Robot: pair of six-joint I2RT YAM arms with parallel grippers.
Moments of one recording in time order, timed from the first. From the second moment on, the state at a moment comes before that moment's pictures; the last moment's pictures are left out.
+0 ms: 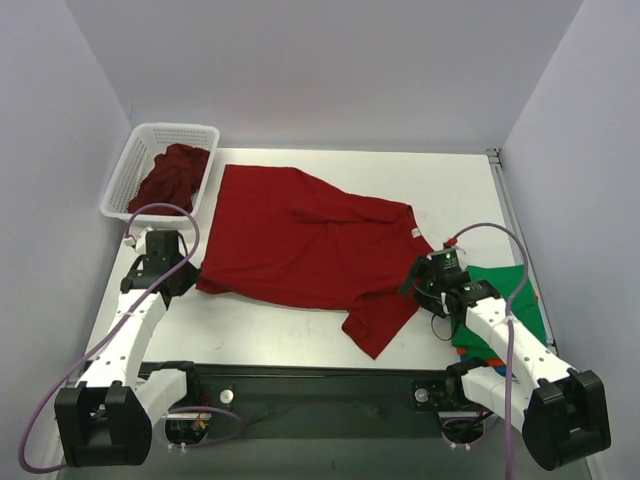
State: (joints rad) left arm -0.03 1.01 0.70 -0.60 -0.20 -0.79; right arm 0.30 0.99 0.51 -0.49 0.06 0.74
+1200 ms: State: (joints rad) left arm 0.02 0.98 0.71 -0.59 -0.02 -0.70; right arm 0.29 1.09 0.50 -0.46 0.14 0.82
